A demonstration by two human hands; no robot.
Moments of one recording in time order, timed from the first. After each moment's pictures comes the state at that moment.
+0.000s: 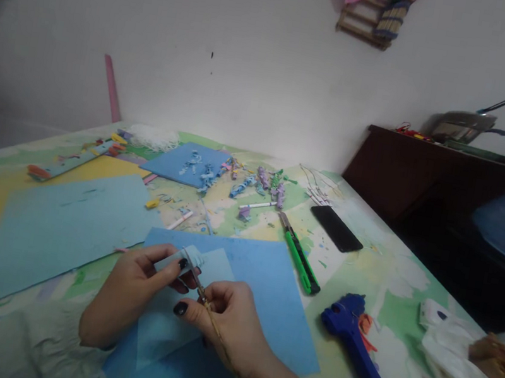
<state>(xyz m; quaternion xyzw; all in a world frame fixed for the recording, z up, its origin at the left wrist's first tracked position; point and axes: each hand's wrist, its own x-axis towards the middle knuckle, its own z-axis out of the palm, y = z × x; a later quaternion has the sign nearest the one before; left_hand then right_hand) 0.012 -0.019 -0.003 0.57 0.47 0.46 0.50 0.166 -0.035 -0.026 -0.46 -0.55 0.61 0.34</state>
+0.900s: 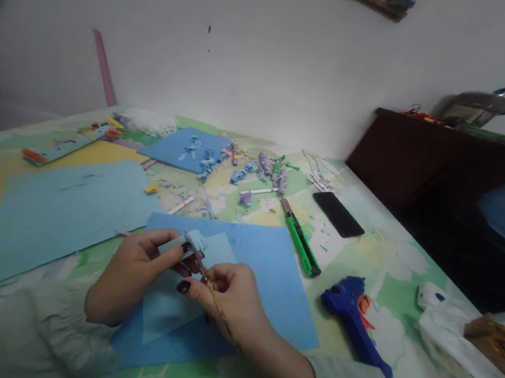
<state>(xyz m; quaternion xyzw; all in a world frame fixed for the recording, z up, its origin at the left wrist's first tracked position) 0.015 -0.017 -0.007 0.54 0.46 0.46 0.54 0.167 -0.035 -0.029 -0.47 -0.54 0.60 0.34</state>
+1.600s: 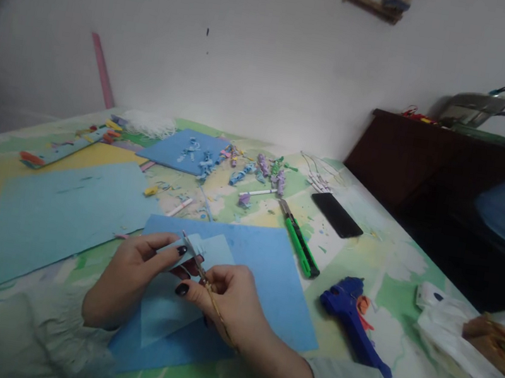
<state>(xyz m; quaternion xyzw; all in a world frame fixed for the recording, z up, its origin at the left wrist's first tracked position) 0.014 -0.020 -0.006 0.54 0.44 0.47 0.54 0.167 -0.034 -0.028 -0.46 -0.54 0.61 0.35</state>
